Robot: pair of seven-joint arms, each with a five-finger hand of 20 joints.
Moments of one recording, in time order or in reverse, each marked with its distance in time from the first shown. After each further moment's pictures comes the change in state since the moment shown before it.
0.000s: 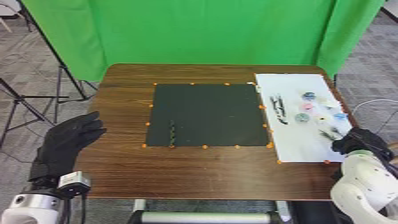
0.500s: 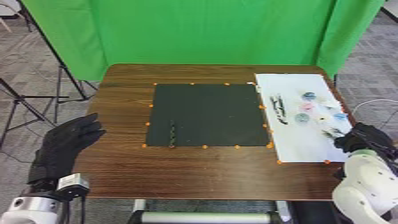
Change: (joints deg) left arm 1.1 0.1 -0.1 0.0 -0.7 0.1 1.2; right arm -2.3 0.0 1.5 -4.6 -3.6 0.6 0.2
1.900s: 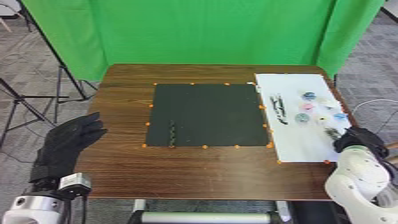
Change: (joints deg) left arm -0.7 1.2 1.0 0.4 -0.6 0.0 1.2; right arm 7.8 -0.6 -5.1 9.0 4.0 -1.4 2.3
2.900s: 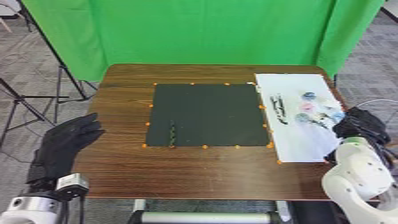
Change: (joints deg) left arm 1.3 -0.1 -1.5 -0.1 -0.1 0.1 -0.1; right arm 0.6 1.6 -1.4 -6.1 -5.4 8.6 -2.1
